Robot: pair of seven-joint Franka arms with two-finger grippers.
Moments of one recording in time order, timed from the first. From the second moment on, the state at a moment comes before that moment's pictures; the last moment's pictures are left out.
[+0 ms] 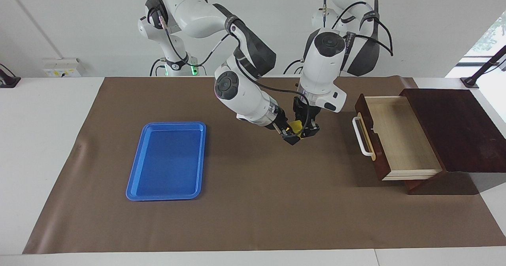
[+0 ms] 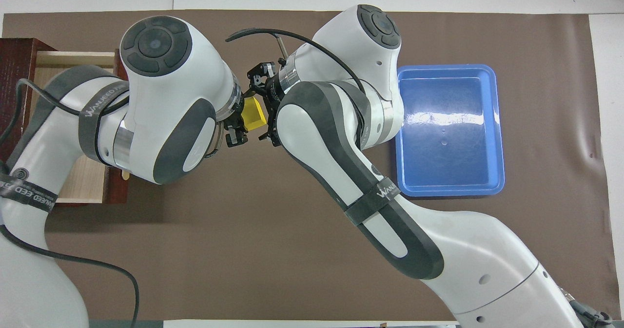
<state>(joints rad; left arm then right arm) -0.53 0.27 0.04 -1.57 -0.03 1.87 -2.22 0.52 0.65 0.02 -1.16 0.64 1.95 1.54</state>
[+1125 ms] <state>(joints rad) -0.54 0.27 0.04 -1.57 -0.02 1.87 -2.23 0.52 0.65 0.01 -1.16 0.64 1.96 1.56</state>
